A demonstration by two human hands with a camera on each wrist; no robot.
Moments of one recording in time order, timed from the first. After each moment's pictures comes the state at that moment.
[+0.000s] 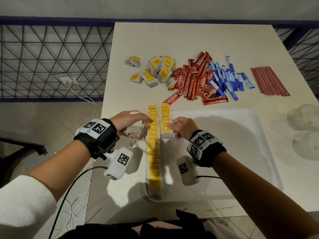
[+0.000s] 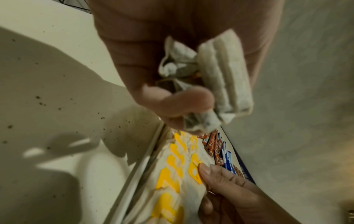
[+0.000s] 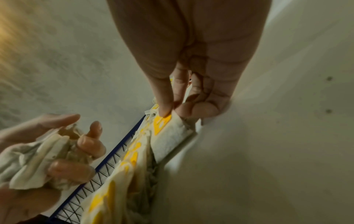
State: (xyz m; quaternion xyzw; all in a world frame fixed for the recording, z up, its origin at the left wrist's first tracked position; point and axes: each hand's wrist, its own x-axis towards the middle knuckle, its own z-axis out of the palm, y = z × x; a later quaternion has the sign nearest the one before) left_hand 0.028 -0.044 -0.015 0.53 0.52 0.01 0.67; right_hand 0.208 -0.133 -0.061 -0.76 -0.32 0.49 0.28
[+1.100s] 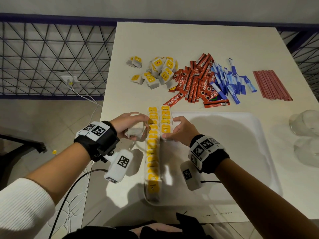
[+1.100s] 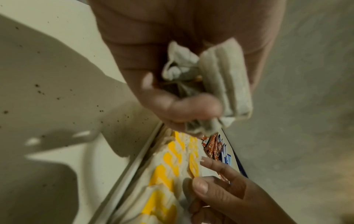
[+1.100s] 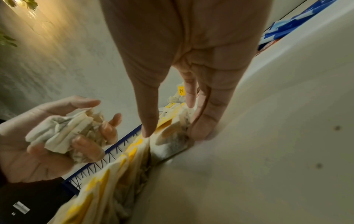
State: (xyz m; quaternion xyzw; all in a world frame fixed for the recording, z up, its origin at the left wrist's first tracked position) left_hand 0.032 -0.046 -0.016 0.49 0.53 0.03 0.69; right_hand 0.210 -0.132 -0.069 -0.77 -0.40 0.45 0.21
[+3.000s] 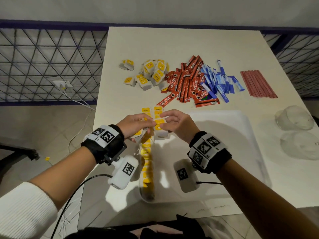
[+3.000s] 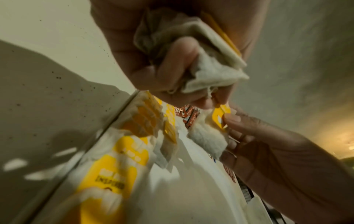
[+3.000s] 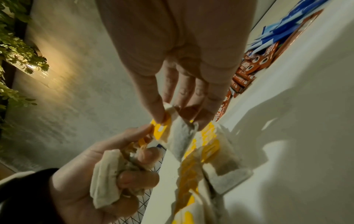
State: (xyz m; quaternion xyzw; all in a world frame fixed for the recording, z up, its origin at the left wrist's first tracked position) left_hand 0.050 -0.061 -0.029 0.59 0.46 0.07 0.66; right_hand 0.201 -0.147 -0.012 -0.68 -0.38 0.48 0.41
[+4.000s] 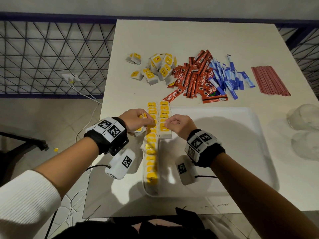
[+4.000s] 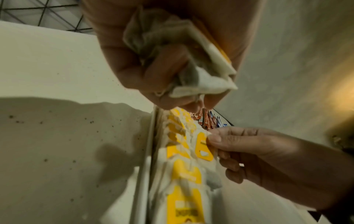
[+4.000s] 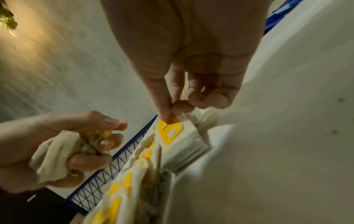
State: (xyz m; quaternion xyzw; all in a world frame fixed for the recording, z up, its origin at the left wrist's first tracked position) left_hand 0.045 -0.059 -0.011 0.68 0.53 -0.04 0.51; right_hand 0.204 -0.141 -0.054 -0.75 -0.42 0.42 0.29
